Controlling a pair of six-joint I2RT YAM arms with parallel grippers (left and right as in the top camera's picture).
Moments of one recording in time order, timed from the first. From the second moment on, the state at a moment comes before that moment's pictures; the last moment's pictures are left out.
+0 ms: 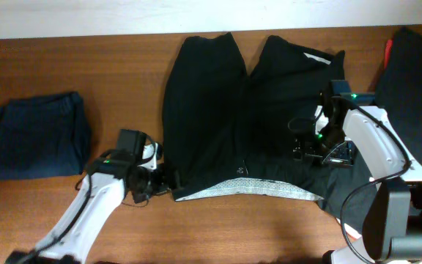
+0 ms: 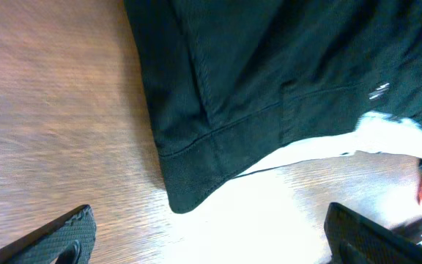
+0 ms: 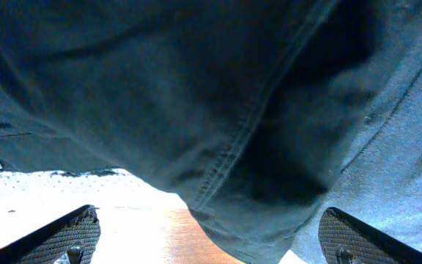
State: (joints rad) left arm -0.19 1.37 0.76 -0.73 0.42 -0.39; right arm -0.02 1.72 1.24 -1.19 -0.08 0.15
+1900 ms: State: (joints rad) left arm 0.05 1.44 0.99 -1.29 0.15 -0.52; right arm -0.03 1.71 1.11 -1.13 -0.29 0.21
